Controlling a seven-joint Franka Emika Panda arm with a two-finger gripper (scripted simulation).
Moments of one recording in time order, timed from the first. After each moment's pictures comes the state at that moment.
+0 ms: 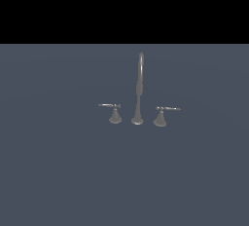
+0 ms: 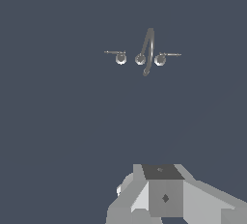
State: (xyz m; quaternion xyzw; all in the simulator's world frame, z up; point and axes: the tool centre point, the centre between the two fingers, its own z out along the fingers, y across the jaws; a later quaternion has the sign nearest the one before) arm -0.244 0.013 0.485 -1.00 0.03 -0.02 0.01
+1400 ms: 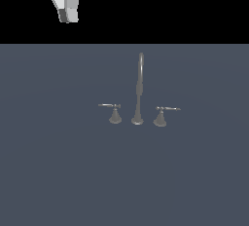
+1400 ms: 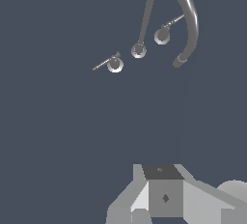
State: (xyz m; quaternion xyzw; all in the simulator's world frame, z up) arm -0.153 0.093 0.334 -0.95 0.32 -0.01 0.01
